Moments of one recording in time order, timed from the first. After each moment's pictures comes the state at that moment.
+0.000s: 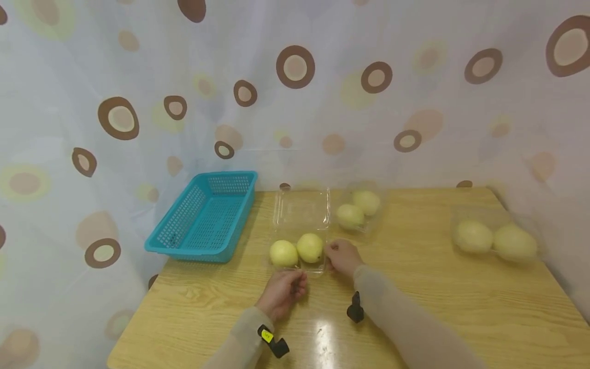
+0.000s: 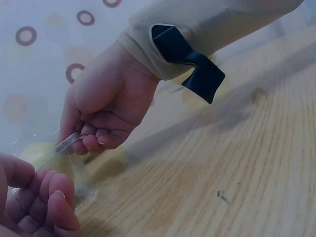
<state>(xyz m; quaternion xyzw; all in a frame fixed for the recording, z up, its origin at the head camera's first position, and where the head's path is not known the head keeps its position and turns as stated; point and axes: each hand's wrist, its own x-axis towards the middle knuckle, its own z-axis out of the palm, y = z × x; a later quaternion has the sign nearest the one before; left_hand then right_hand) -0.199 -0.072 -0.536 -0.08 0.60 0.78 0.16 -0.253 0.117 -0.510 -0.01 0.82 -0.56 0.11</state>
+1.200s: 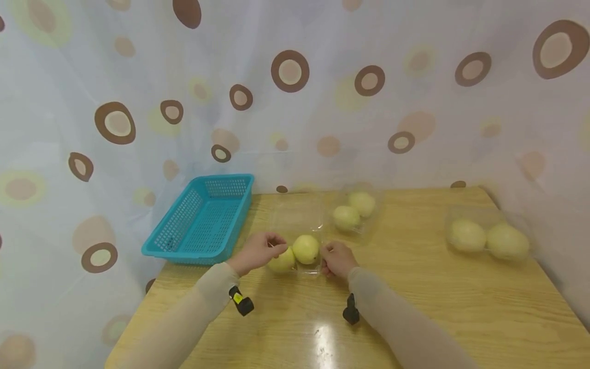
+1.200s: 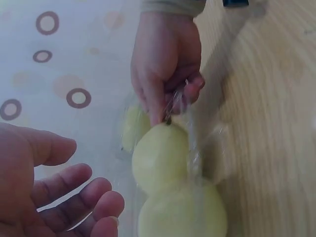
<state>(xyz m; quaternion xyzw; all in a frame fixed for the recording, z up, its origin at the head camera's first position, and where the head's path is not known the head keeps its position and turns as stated) -0.247 -0.121 -0.428 0.16 0.89 0.41 0.12 -0.250 0.113 -0.512 0.01 0.81 -0.57 0.13</state>
